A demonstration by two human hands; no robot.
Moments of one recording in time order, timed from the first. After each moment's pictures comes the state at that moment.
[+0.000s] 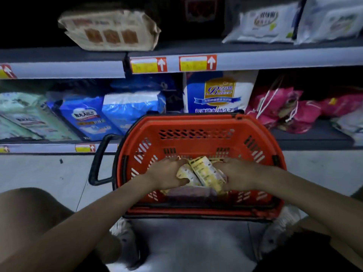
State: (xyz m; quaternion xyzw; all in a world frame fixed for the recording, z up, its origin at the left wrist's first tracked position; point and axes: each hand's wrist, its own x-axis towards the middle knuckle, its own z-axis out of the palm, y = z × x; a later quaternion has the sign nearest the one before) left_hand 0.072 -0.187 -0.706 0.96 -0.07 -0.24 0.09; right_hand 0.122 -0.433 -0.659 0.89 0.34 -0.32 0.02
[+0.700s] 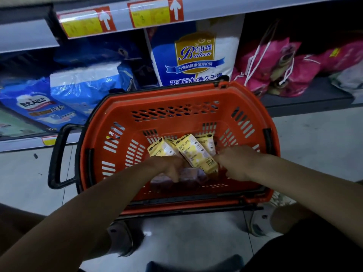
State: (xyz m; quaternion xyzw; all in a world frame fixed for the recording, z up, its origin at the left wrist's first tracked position) left_hand 0.129 -0.238 -0.824 0.84 -0.14 -0.52 0.05; right_hand 0.133 -0.469 -0.714 0.86 0.35 -0.35 0.14
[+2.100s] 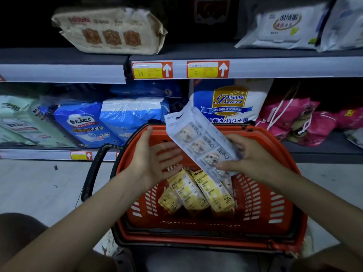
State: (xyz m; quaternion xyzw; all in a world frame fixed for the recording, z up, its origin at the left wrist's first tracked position) left_hand 0.095 -0.170 -0.623 0.47 0.38 -0.13 0.79; right_hand 0.156 -0.418 -0.622 0.78 0.15 -0.27 -0.55
